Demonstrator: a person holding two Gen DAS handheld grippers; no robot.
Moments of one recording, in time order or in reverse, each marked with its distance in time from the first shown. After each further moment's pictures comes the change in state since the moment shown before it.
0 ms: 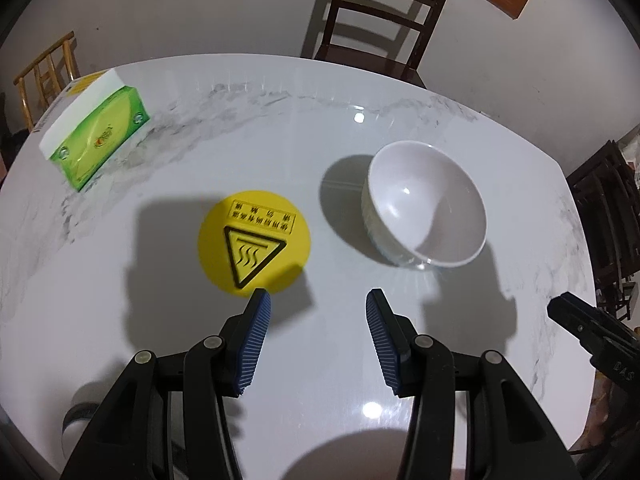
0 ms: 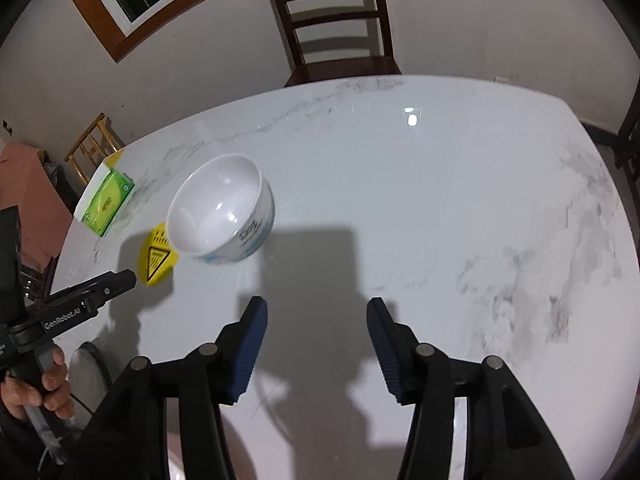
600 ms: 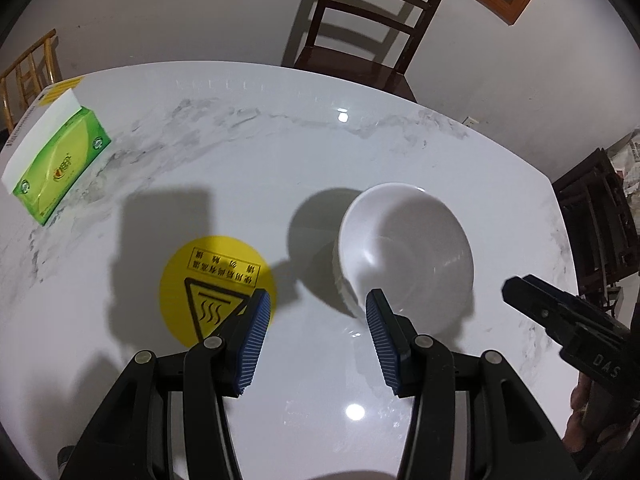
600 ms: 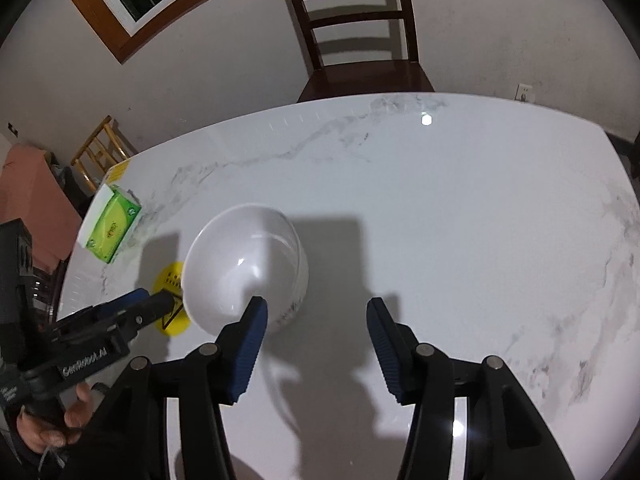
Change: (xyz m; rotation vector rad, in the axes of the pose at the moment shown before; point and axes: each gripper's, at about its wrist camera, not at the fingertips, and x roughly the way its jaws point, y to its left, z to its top) left arm 0.019 -0.013 0.041 -0.005 0.011 -0.068; right arm 0.039 0.036 0.059 -0.003 0.059 0.042
